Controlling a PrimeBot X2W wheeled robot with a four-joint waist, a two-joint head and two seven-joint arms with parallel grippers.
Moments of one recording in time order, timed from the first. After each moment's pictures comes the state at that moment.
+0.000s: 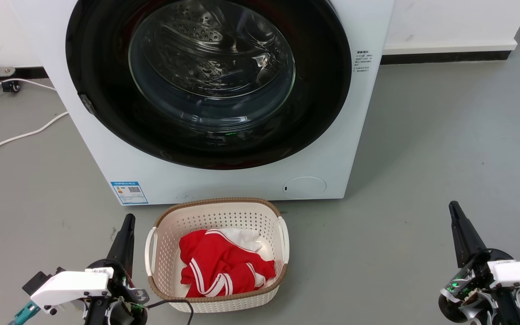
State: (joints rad) left arm -0.10 0.06 0.10 0.25 -1.63 -0.13 0.10; right arm -0.10 -0.07 -0.09 0.24 1.64 0.13 0.10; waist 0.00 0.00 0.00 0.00
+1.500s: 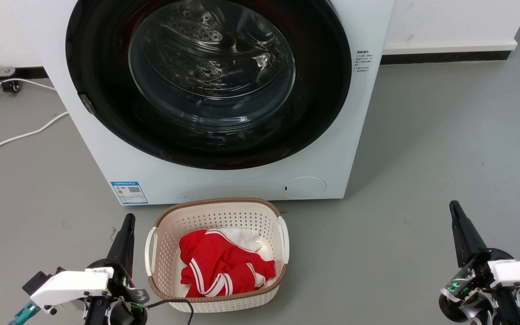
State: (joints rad) left arm -0.10 0.06 0.10 0.25 -1.62 -0.13 0.10; right arm -0.10 -0.06 -0.10 0.25 1.63 0.13 0.10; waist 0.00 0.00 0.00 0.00
